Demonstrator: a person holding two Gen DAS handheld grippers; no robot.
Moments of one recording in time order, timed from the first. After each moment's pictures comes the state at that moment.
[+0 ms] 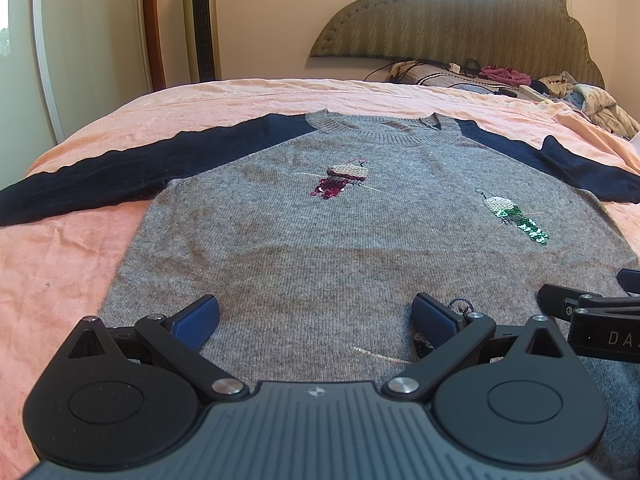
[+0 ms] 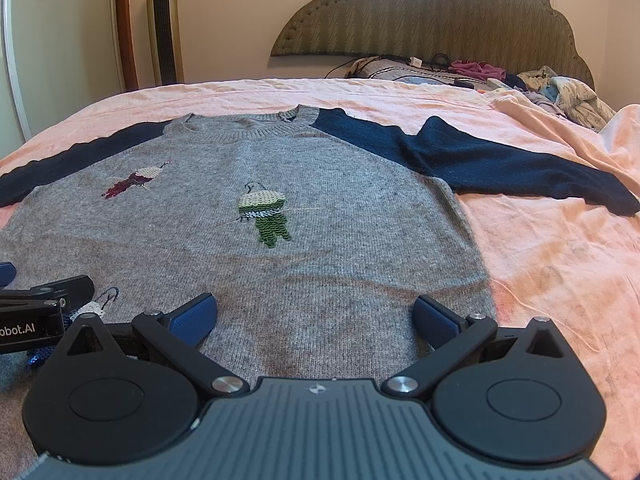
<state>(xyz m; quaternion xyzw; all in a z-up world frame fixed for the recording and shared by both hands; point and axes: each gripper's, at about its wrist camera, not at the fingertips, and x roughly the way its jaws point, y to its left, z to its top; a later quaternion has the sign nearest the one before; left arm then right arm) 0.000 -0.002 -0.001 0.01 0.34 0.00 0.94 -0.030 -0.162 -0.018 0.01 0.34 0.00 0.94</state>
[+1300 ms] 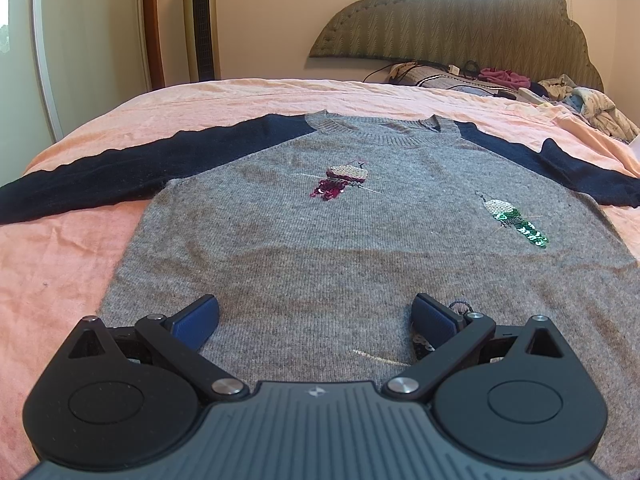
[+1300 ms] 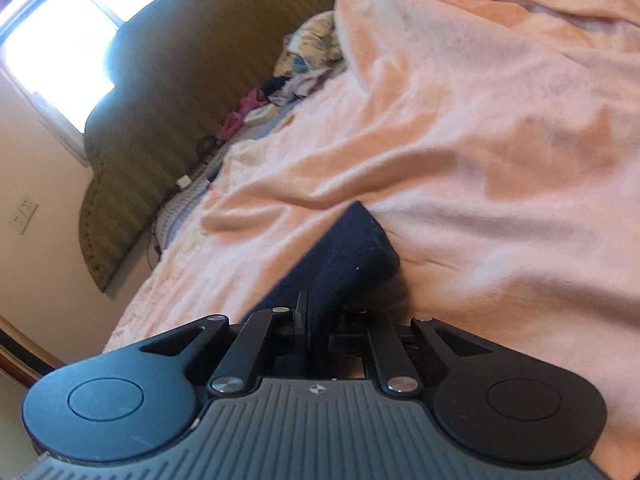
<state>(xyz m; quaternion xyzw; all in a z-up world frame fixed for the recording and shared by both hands) -0.001 -0.001 0.001 0.00 0.34 0.00 0.94 0.062 -0.506 -0.001 0.39 0.17 -0.18 0.89</state>
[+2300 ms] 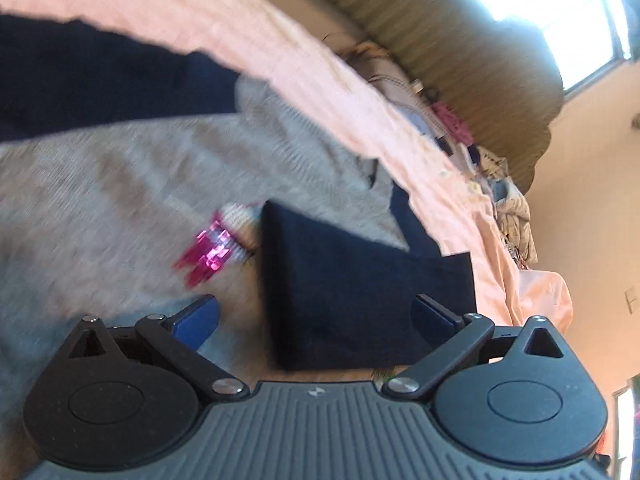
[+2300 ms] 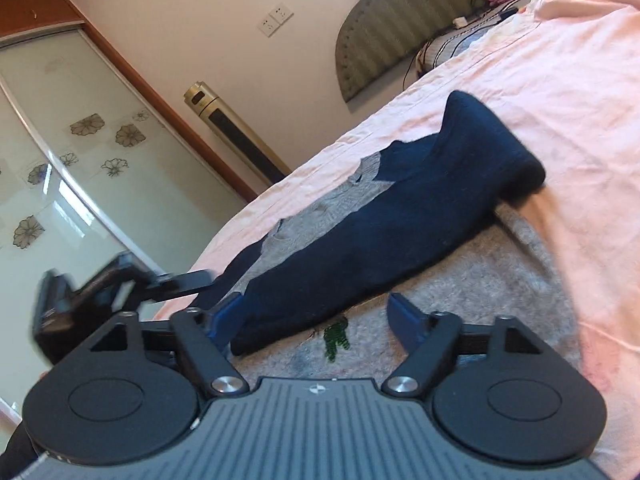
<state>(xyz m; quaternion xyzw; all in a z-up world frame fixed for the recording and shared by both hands) 0.137 0.014 0.015 -0.30 0.43 -0.14 0.84 -0.005 -0.252 -0.024 0.33 0.26 0.20 0.88</state>
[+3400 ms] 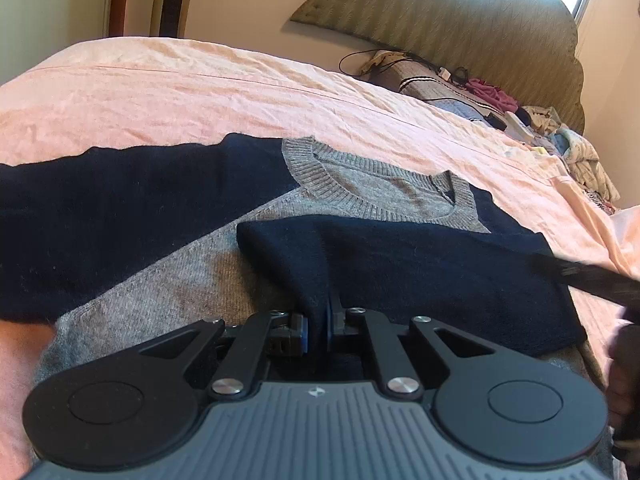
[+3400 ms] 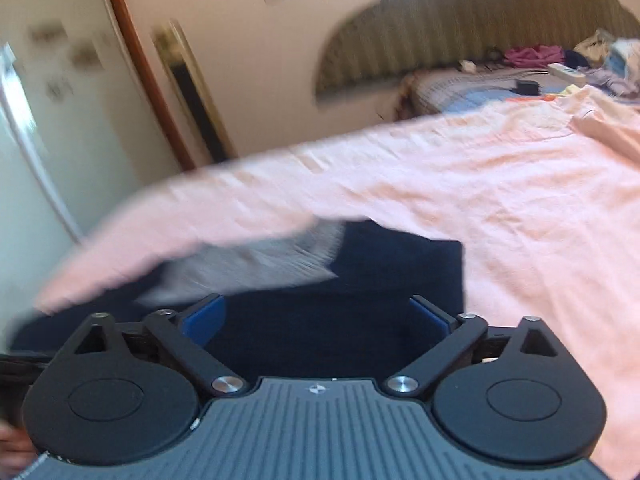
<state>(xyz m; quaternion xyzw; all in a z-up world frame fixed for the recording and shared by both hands) 0.160 0.030 0.013 -0.12 0.40 -0.08 0.90 0.140 -0.223 0.008 0.09 0.35 0.09 0.93</state>
